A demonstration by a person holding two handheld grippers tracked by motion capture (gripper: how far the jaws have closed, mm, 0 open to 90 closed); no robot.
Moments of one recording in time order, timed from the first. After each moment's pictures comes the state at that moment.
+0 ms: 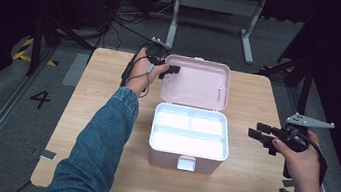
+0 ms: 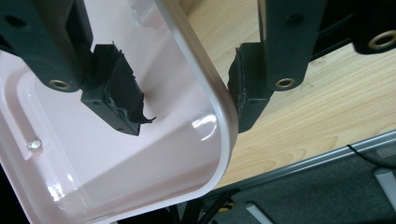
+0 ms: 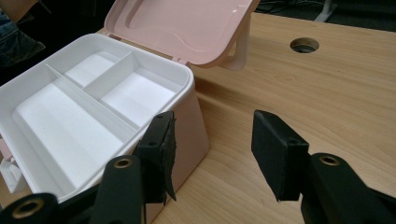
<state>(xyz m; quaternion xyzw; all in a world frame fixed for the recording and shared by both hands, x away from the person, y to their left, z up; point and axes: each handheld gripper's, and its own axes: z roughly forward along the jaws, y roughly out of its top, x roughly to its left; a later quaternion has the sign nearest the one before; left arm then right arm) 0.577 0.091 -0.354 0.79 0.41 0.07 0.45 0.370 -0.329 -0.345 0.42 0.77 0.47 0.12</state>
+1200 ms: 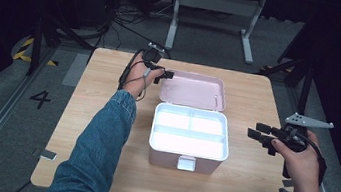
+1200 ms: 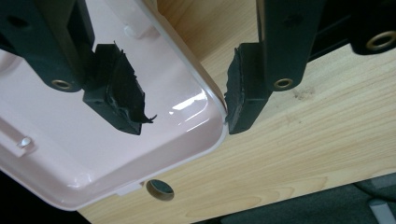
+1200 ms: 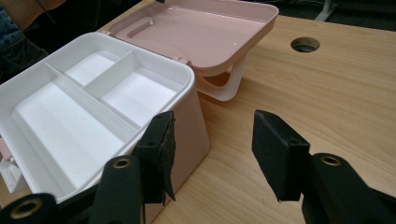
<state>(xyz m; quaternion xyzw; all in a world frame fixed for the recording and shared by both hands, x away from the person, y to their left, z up) 0.579 0.105 -0.375 0.79 0.44 0.06 0.42 0.370 -0.327 -0.345 0.42 0.77 0.46 0.12</state>
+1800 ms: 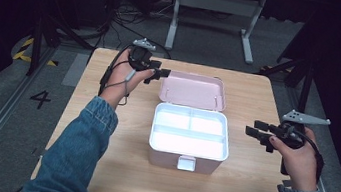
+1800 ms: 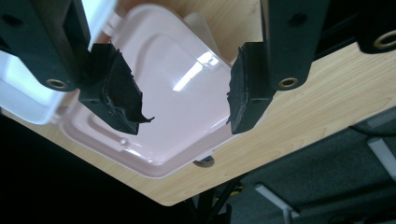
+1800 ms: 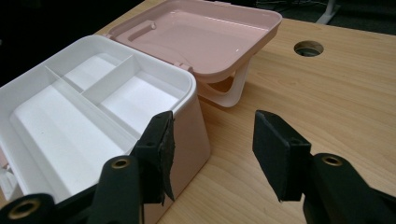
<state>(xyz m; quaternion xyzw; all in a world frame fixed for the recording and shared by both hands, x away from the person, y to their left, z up) 0.501 0.130 -0.308 0.80 0.34 0.10 0.47 0.378 -0.322 -0.344 0.42 0.77 0.46 0.12</state>
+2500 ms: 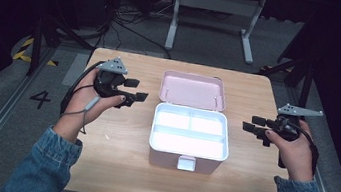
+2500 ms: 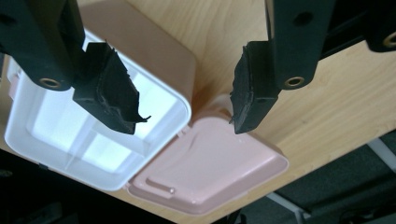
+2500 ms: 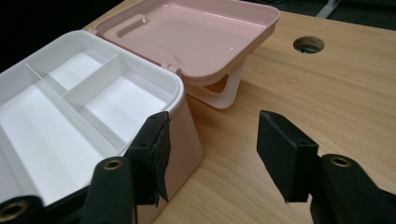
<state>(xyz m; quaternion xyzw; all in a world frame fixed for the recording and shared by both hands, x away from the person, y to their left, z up) 0.401 0.179 -0.297 0.84 0.30 0.11 0.45 0.398 -0.318 -0.347 0.42 0.78 0.44 0.11</state>
